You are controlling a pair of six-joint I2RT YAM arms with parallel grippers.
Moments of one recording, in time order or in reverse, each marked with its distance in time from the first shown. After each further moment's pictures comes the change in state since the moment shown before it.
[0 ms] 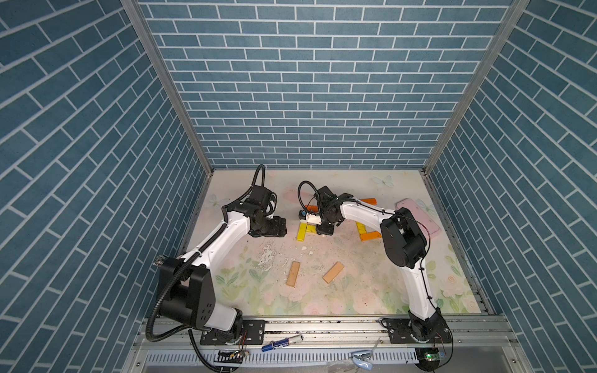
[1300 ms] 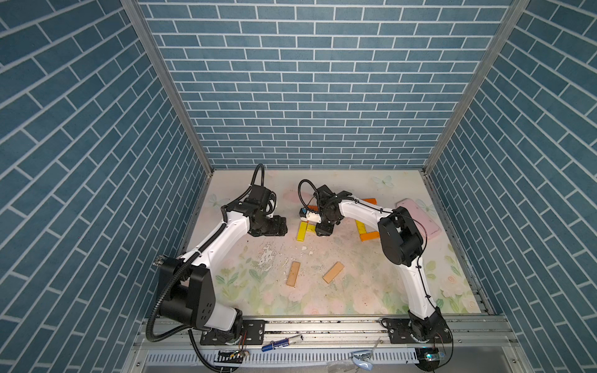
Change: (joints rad) left arm 0.009 0.000 0.000 0.015 0.022 -0.002; right arm -0.005 0.043 0.075 -0.074 -0.008 0.081
